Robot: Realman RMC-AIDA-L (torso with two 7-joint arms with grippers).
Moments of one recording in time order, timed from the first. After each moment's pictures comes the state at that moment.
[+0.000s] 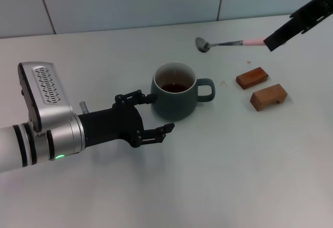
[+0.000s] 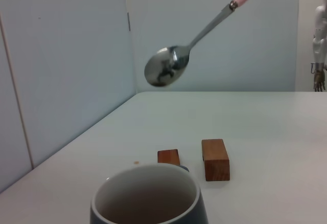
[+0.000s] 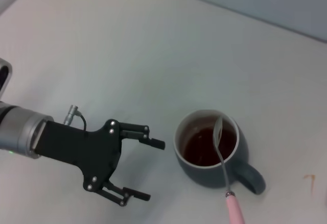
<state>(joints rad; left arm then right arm) -0.80 -2.06 -0.36 0.05 2.88 1.24 -0.65 0.94 1.91 -0.77 -1.39 -2.53 -2.12 2.61</state>
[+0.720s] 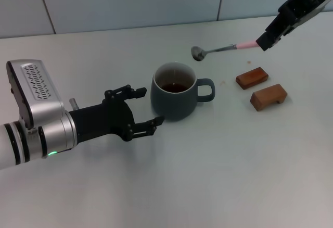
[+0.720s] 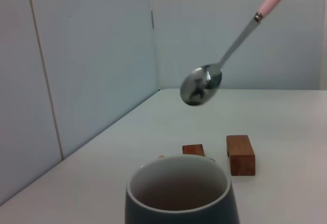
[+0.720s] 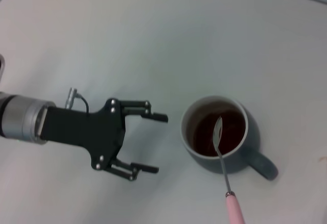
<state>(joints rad) -0.79 -2.06 -0.38 0.08 2.88 1.24 -0.65 1.07 1.83 -0.79 -1.08 -2.57 -2.06 2.61</state>
